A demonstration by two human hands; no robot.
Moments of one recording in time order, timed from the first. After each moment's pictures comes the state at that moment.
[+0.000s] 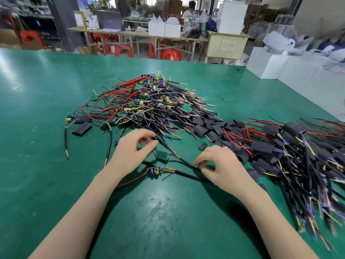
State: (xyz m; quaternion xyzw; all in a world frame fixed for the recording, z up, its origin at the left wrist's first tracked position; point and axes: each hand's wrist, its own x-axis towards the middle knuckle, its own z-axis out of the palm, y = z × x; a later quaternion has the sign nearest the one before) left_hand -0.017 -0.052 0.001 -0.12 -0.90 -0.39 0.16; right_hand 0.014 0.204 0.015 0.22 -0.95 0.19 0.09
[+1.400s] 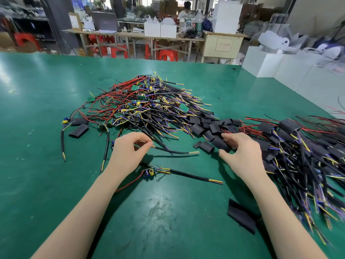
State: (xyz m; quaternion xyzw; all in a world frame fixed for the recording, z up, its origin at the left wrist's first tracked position) left_hand -0.016 -0.047 0.000 -0.09 -0.88 -0.42 0.20; right_hand 0.000 0.238 0.017 0.00 -0.94 0.28 0.21
